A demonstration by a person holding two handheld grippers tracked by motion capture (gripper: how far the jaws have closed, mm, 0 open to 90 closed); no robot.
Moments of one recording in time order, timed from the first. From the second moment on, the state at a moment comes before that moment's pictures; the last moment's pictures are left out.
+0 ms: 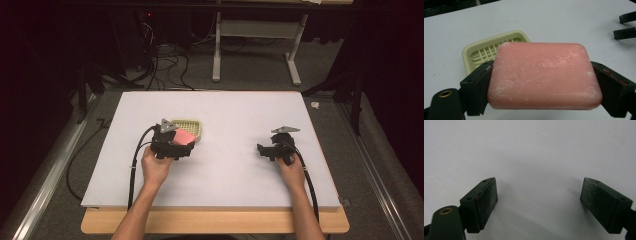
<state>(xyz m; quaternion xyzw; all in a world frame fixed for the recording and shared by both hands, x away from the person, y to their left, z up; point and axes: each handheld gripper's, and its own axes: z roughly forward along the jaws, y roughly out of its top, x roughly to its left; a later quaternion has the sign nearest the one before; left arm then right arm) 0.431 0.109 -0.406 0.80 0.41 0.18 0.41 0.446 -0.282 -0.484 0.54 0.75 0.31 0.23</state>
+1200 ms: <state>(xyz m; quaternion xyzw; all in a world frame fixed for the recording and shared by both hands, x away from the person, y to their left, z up) 0.459 0.112 -0.405 0.79 0.44 0.18 0.39 0.446 -0.282 -0.484 0.54 0.75 0.31 0.23</state>
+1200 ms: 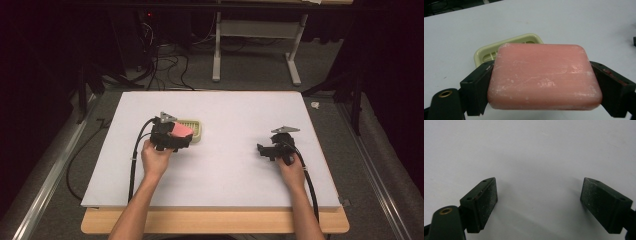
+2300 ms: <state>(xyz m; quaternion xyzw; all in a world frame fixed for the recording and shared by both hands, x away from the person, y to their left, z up) 0.500 0.098 -0.424 0.79 0.48 0.17 0.35 0.446 -0.282 -0.483 0.54 0.75 0.31 0.23</state>
